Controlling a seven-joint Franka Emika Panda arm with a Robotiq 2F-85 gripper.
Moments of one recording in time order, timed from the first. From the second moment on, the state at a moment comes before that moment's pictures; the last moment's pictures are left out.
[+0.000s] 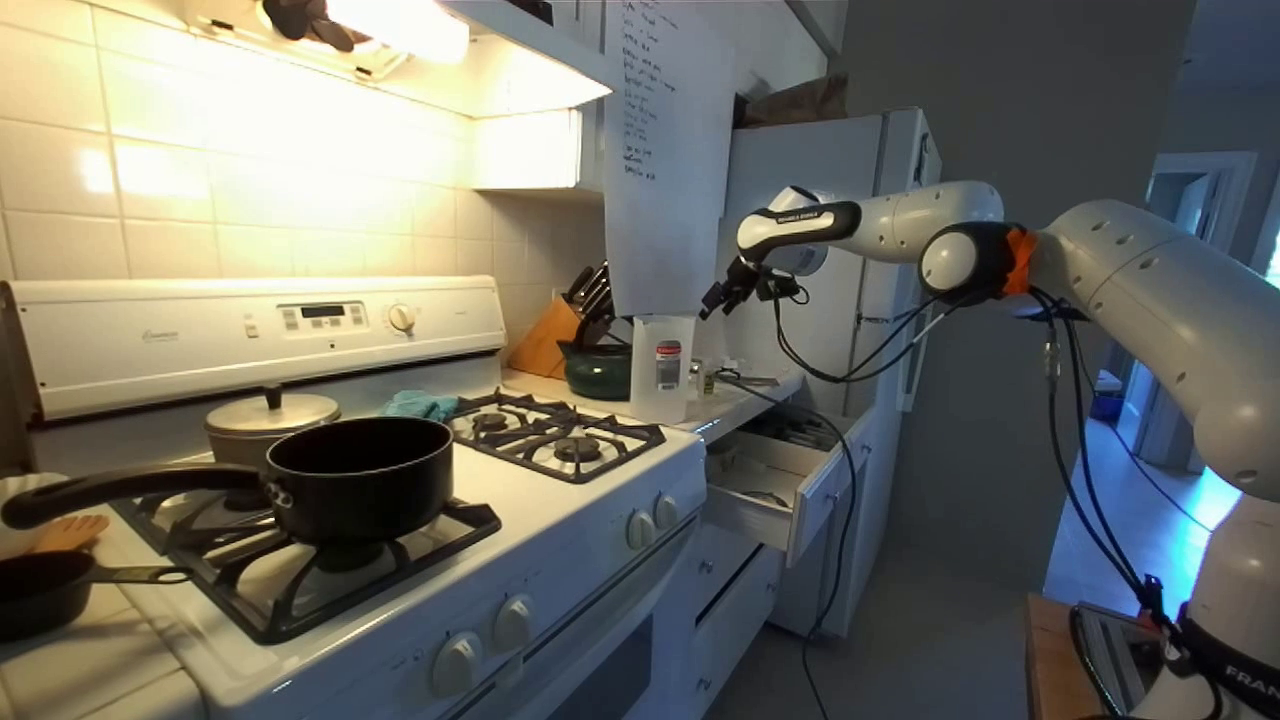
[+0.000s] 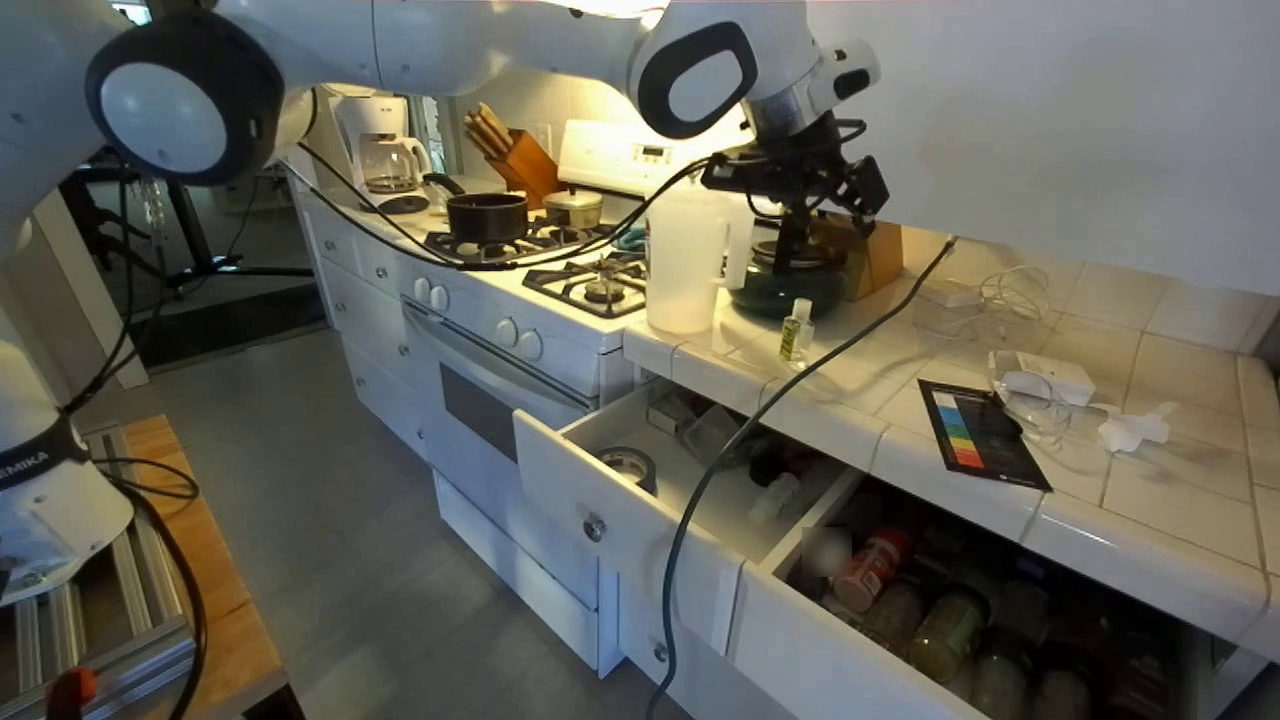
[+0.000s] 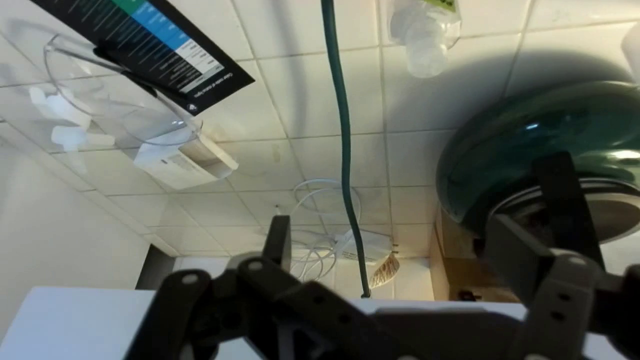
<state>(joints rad) -0.64 0.95 0.12 -0.76 0.10 2.37 -0.49</state>
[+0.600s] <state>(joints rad) -0.66 0.70 0.08 -1.10 0.10 2.52 -0.39</state>
